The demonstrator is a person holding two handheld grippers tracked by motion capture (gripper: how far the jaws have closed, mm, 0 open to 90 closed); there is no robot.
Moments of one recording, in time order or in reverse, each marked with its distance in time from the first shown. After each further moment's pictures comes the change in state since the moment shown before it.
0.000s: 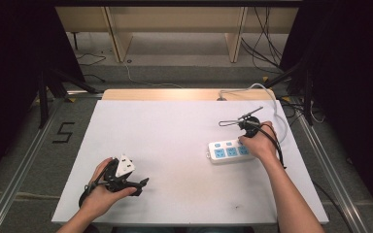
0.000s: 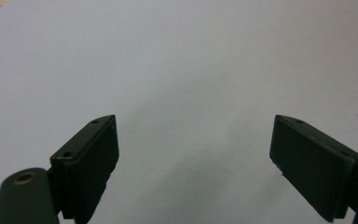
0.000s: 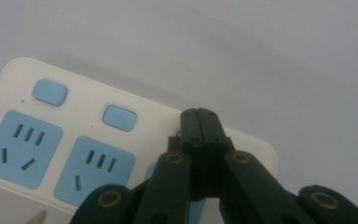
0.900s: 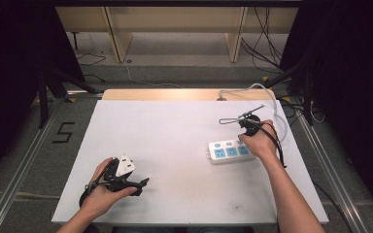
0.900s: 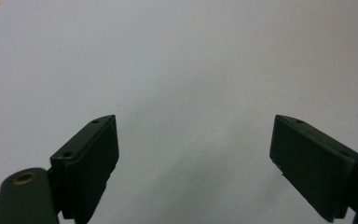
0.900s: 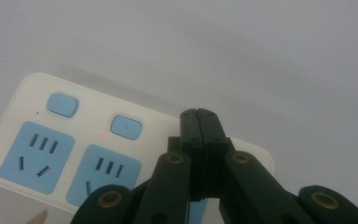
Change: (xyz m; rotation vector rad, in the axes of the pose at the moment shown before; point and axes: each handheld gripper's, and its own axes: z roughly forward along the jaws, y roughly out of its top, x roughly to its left) left arm 0.000 0.000 0.001 0.002 -0.005 -0.002; right arm 0.001 0.004 -0.007 -0.028 0.004 0.015
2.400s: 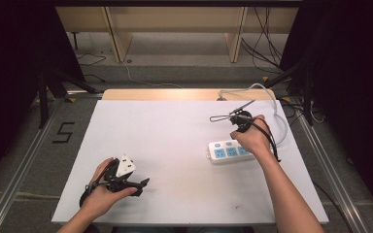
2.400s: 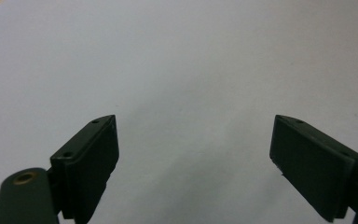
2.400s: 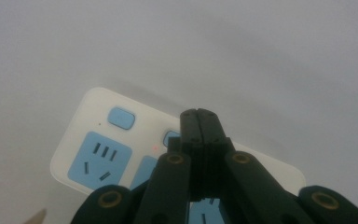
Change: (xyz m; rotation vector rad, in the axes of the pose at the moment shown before) left arm -0.001 0.000 0.000 0.003 -0.004 0.005; right arm 0.024 0.021 -0.012 0.029 0.044 -0.055
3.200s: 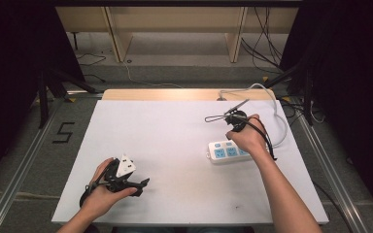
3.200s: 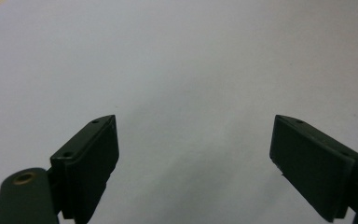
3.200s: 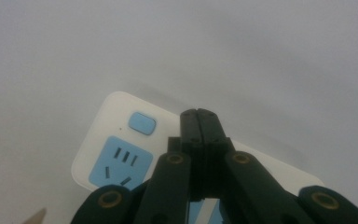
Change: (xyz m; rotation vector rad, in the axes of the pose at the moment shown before) left arm -0.001 0.000 0.000 -0.003 0.001 0.002; right arm 0.011 0.008 0.002 0.026 0.017 -0.018
